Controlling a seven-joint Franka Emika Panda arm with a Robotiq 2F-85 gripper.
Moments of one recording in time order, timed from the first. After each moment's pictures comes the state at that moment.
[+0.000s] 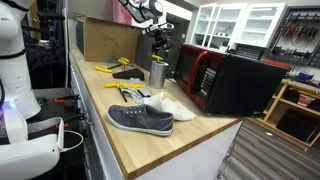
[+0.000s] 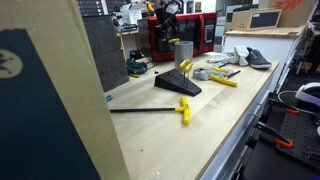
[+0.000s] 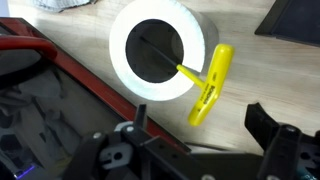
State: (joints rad) arm 0.16 0.46 -0.02 -1.49 -0.38 1.90 0.16
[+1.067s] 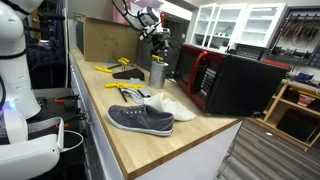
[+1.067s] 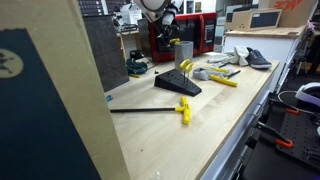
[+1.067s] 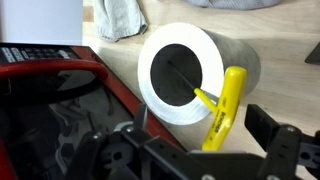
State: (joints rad) arm 0.26 0.60 -0.04 -1.35 -0.61 1.65 0.28
